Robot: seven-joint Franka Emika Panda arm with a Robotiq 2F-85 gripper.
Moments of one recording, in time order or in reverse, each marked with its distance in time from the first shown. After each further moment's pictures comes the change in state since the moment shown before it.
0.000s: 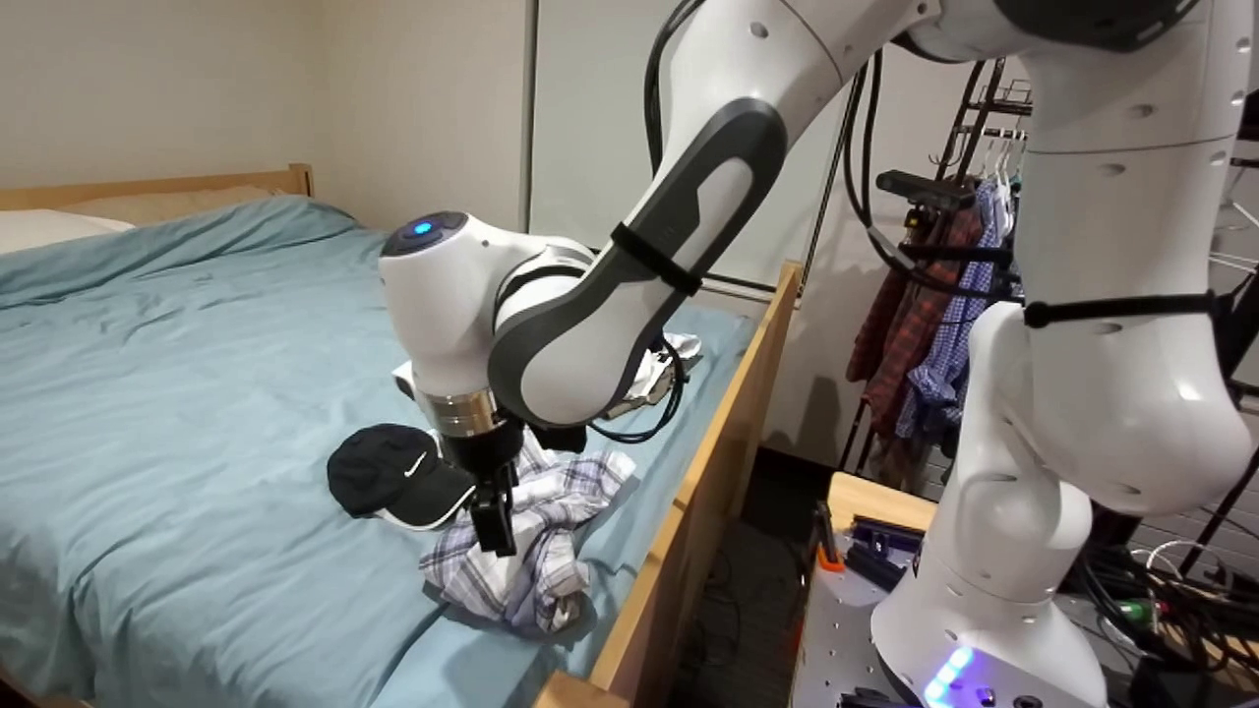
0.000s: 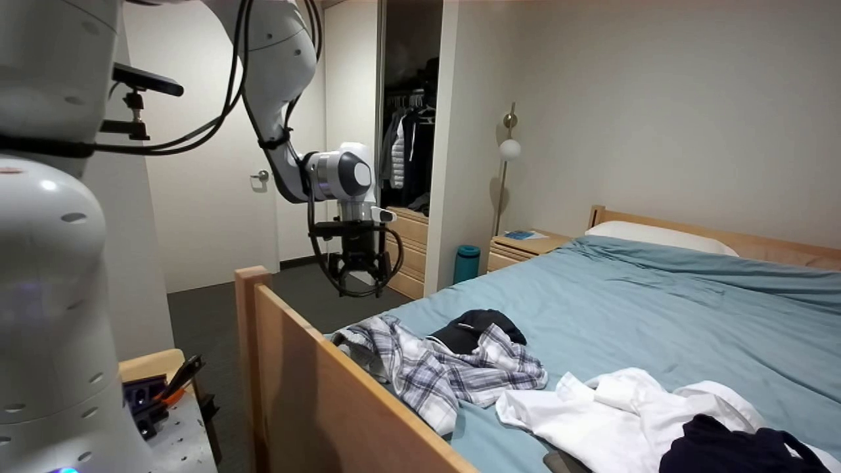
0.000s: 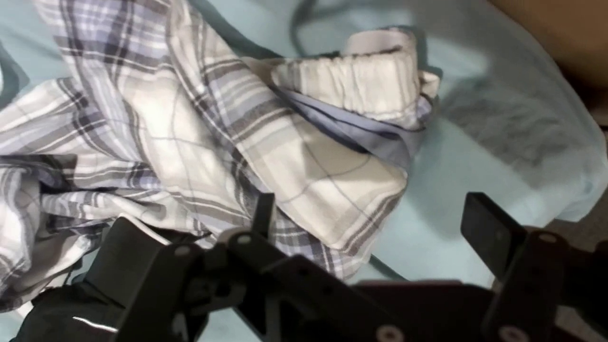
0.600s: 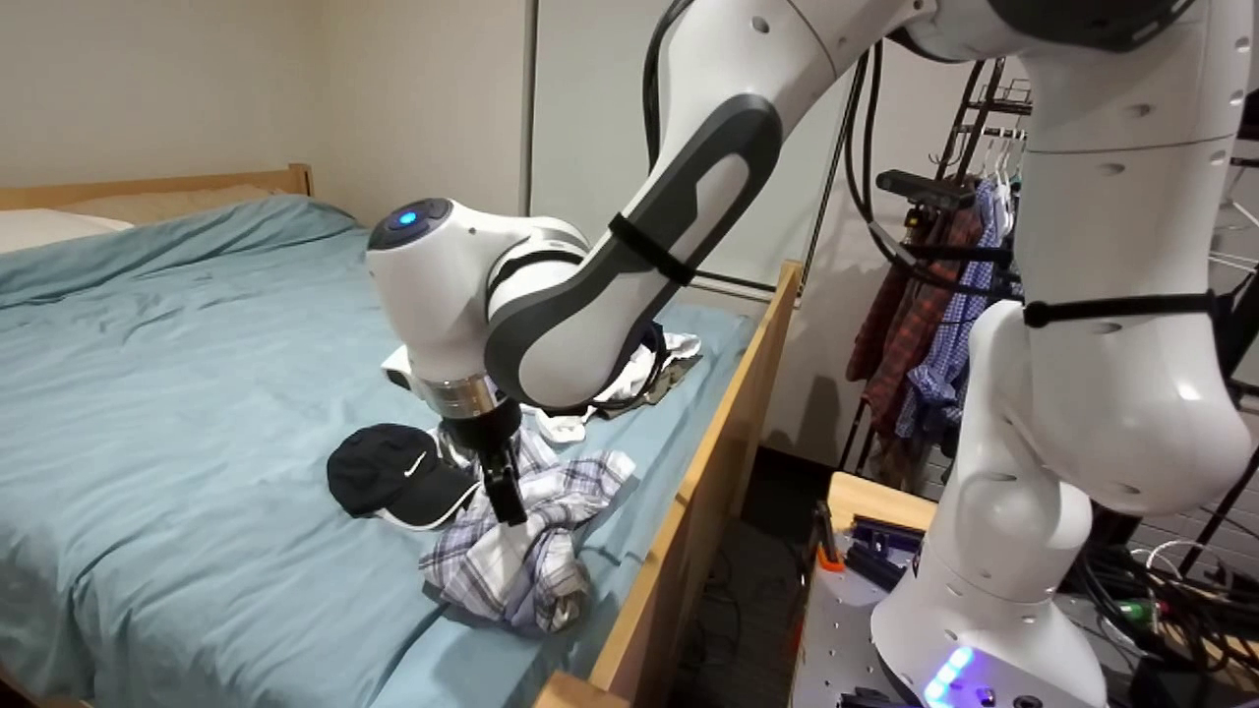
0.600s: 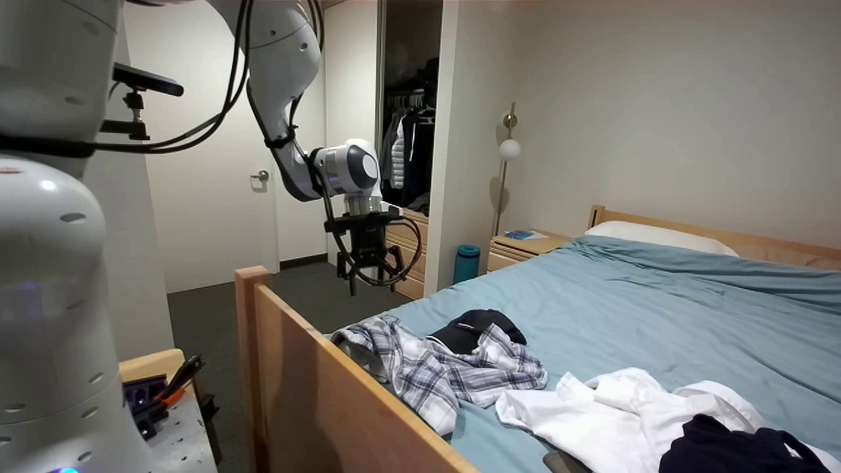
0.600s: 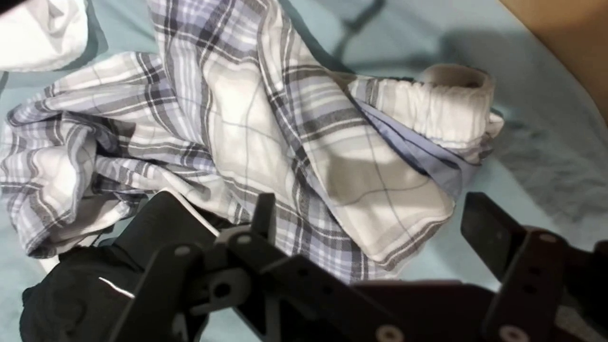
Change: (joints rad) arm -0.004 0.000 -0.016 0.043 -0.100 -0.076 -0.138
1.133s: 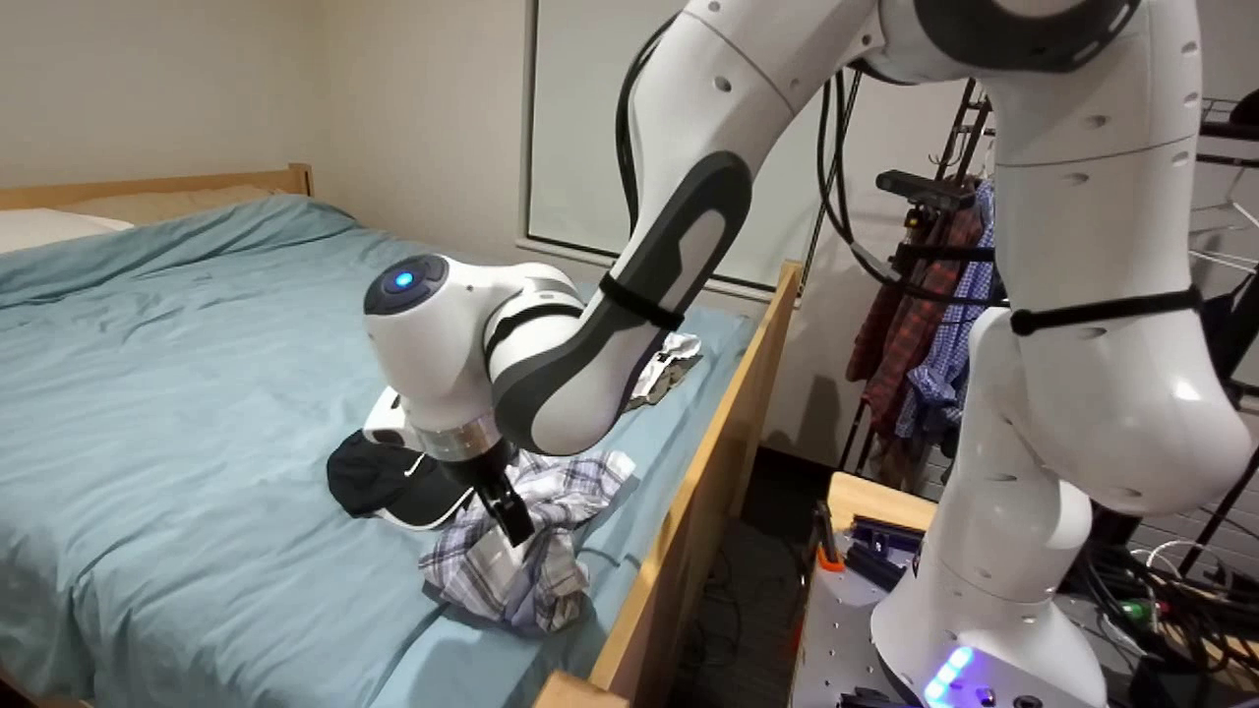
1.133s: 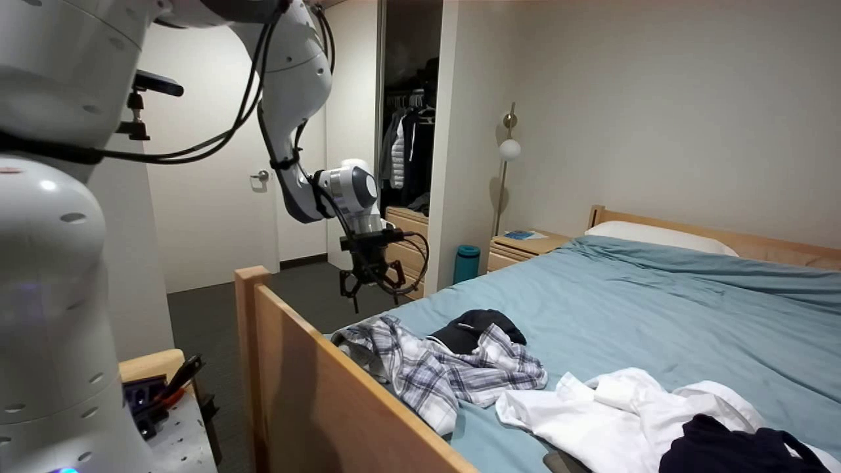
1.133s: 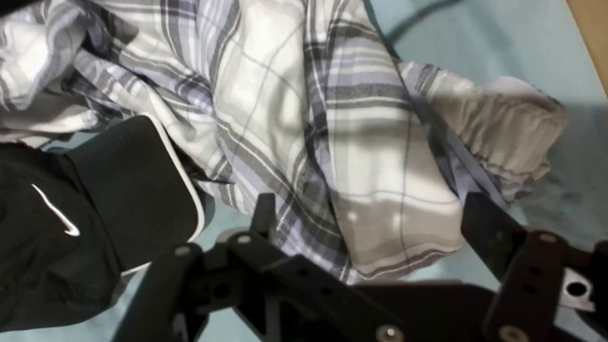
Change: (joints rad) arm 0.000 0.109 0.001 0.021 -0.137 0.092 -0.234
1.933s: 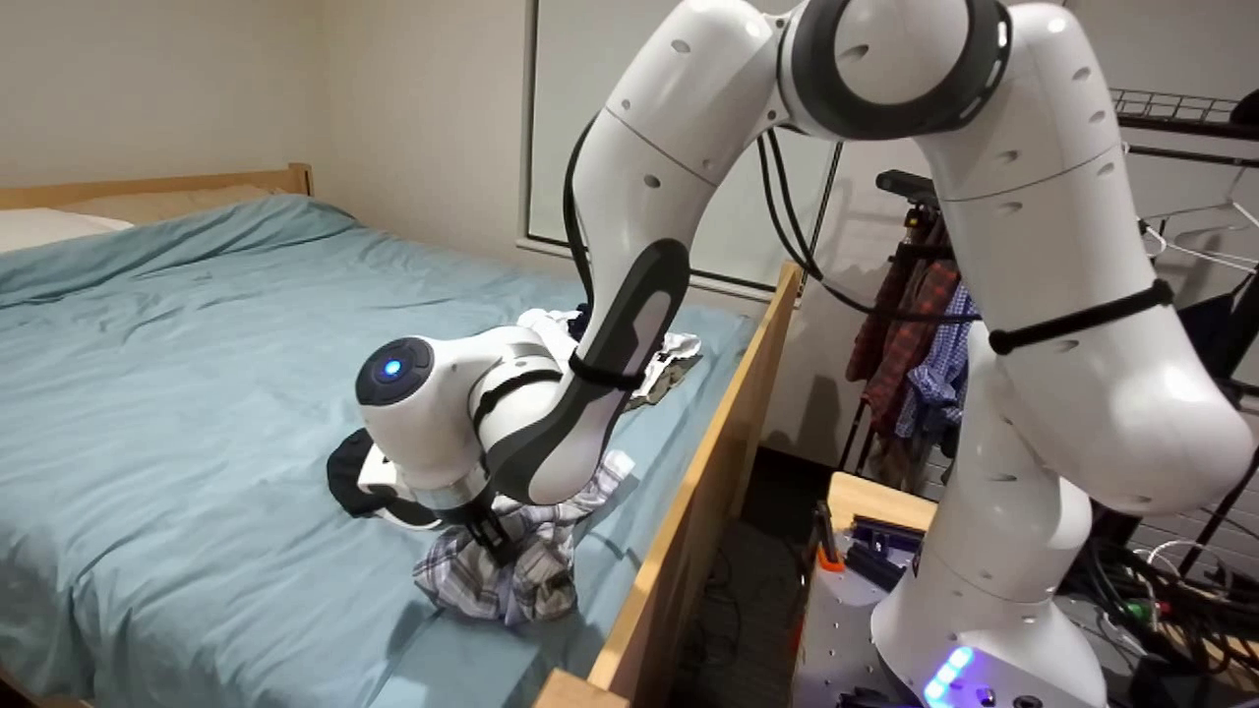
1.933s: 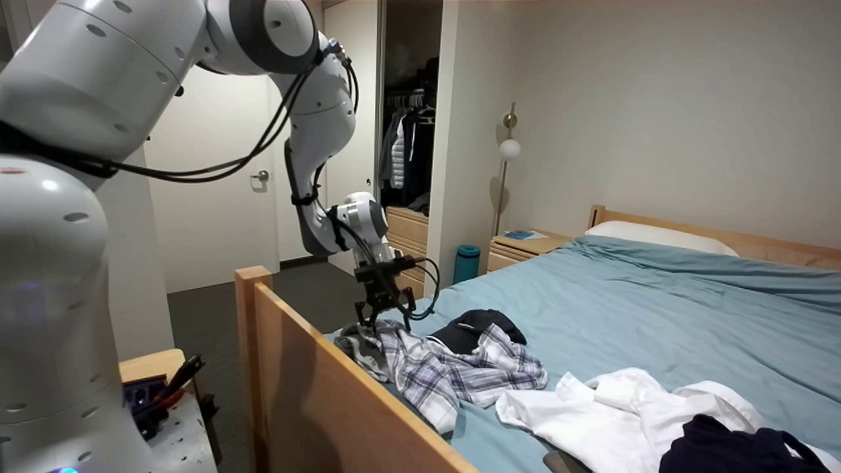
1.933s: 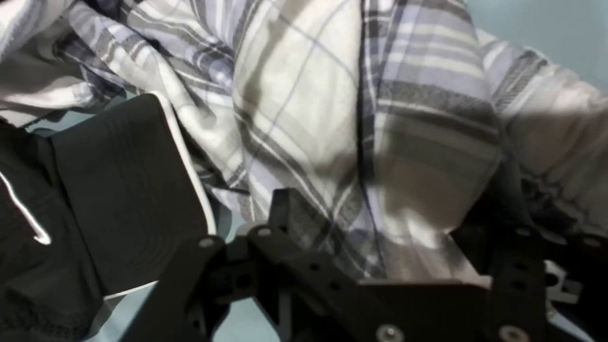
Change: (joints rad) arm 0.015 0.213 -0.056 0.122 -0.201 0.070 0.102
